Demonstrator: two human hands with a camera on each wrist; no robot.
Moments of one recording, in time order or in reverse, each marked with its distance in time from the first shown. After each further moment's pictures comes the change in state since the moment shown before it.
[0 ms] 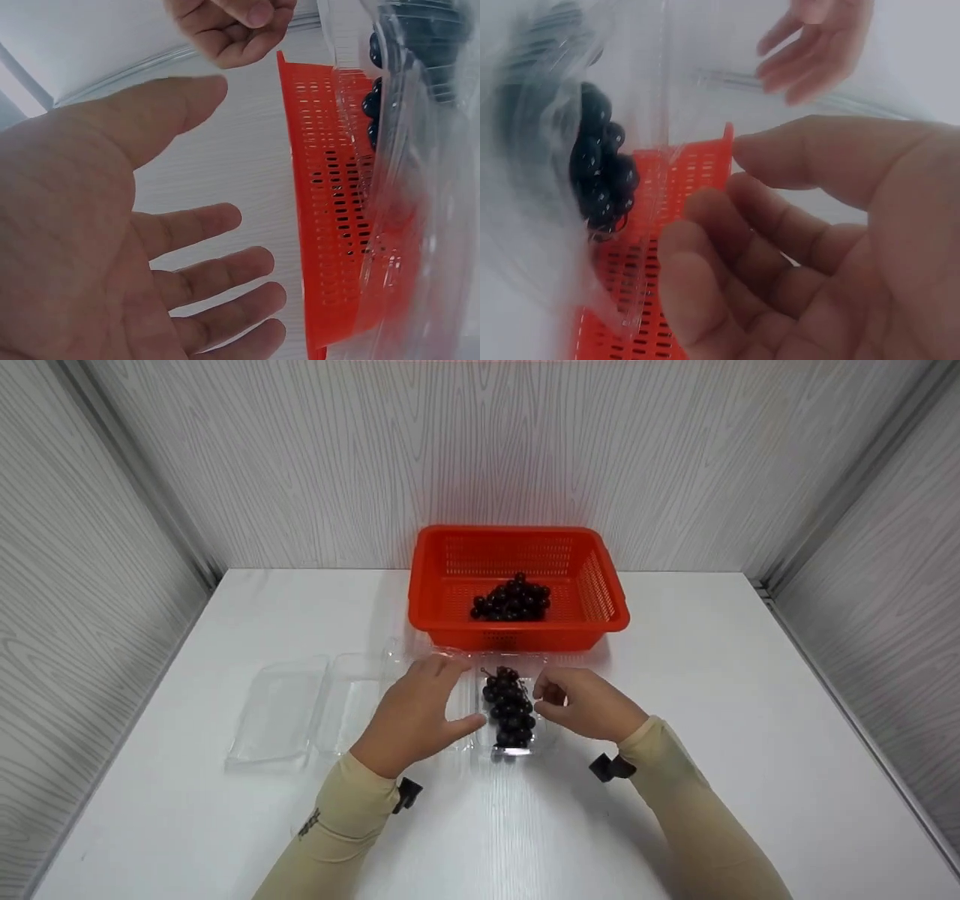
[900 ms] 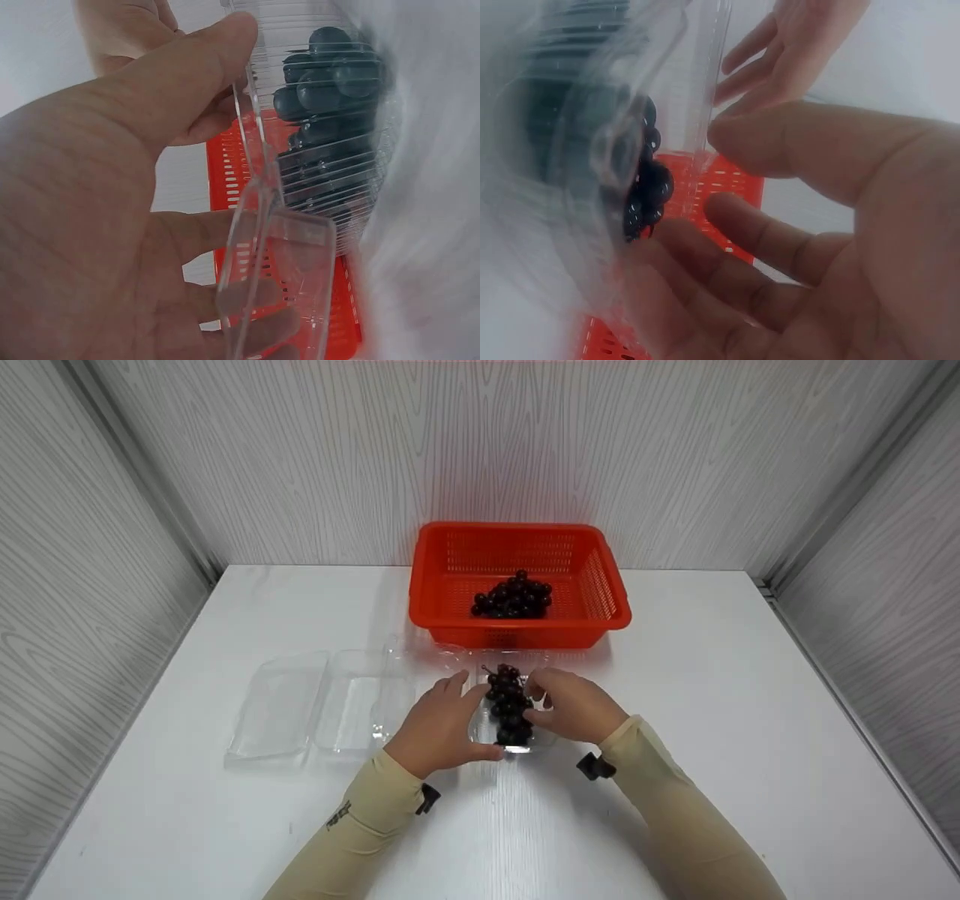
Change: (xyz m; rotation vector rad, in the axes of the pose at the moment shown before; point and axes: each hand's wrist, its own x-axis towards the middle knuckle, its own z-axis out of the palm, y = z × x) left_hand 0.005 0.004 0.043 0.022 -0.241 -0.088; right_hand 0.012 -0.004 0.019 -0.182 -0.047 0.128
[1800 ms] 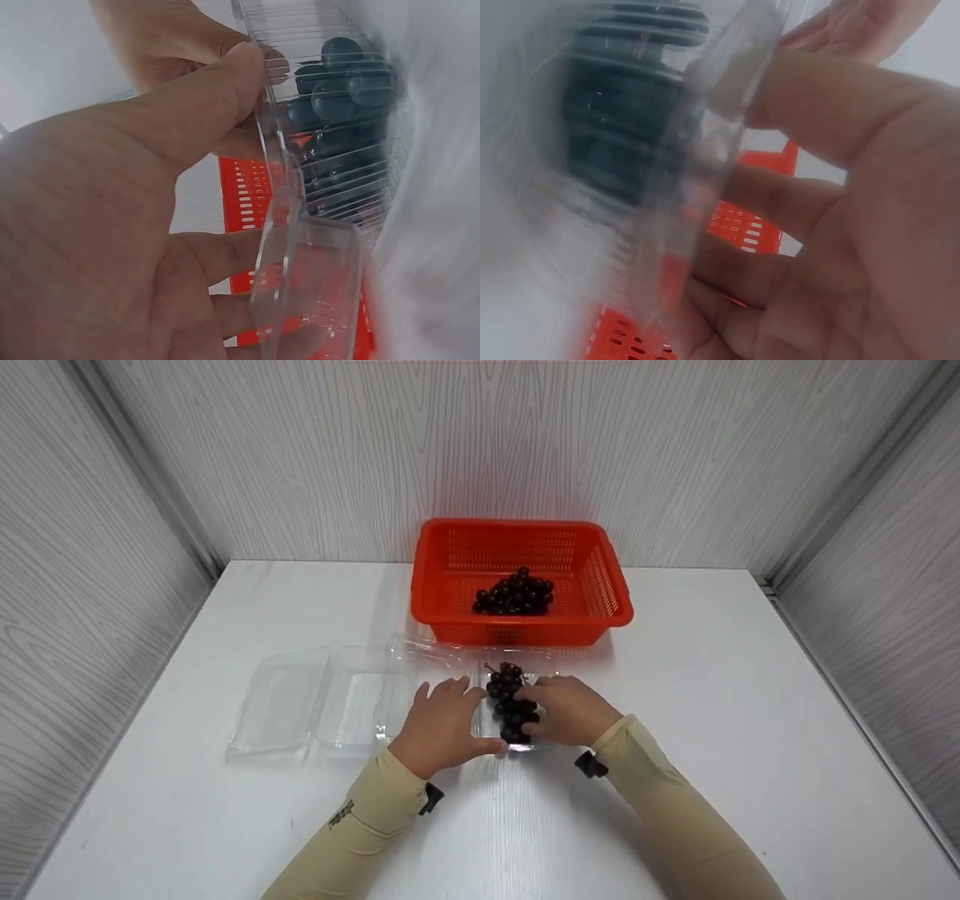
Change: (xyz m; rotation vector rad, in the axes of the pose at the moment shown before) left_hand -0.003 0.007 0.000 0.023 -0.030 -0.075; right_hand 0.001 0.001 0.016 -0.241 -0.062 -0.092
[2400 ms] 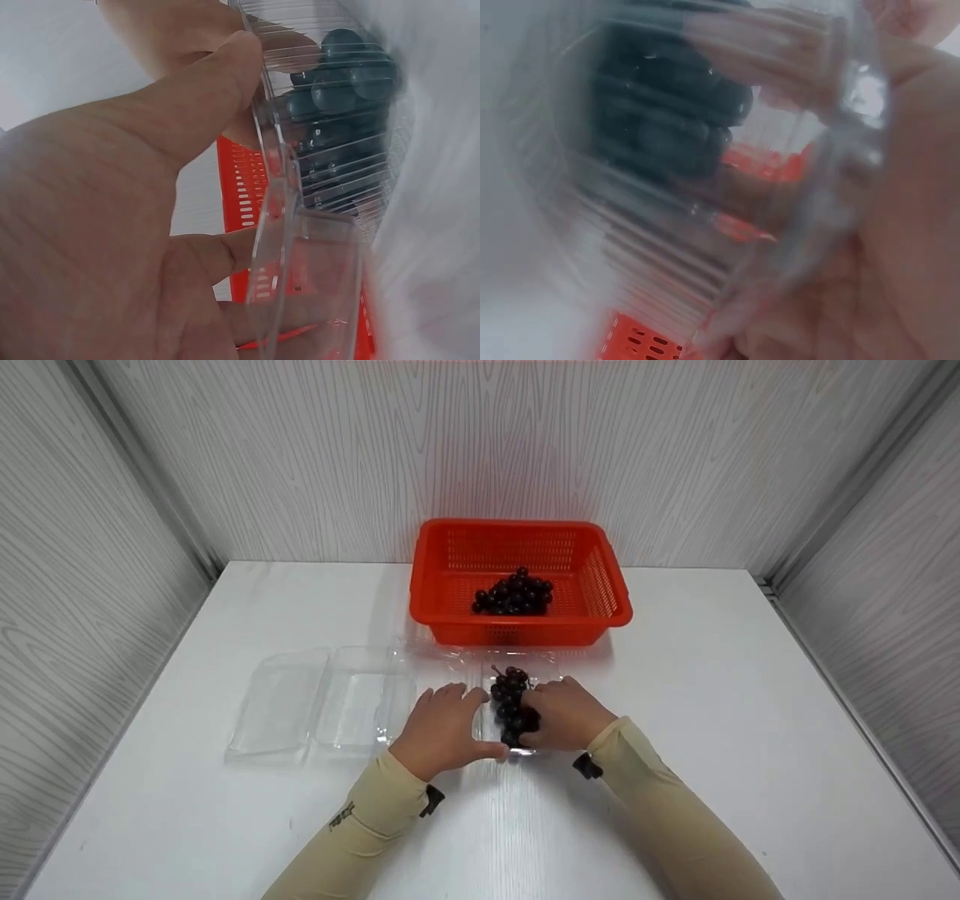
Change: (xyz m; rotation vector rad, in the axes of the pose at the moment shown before) left_hand -0.001 0.003 0.000 -0.034 -0.014 -0.008; right_hand 0.006 0.001 0.010 -0.115 -0.054 0.011
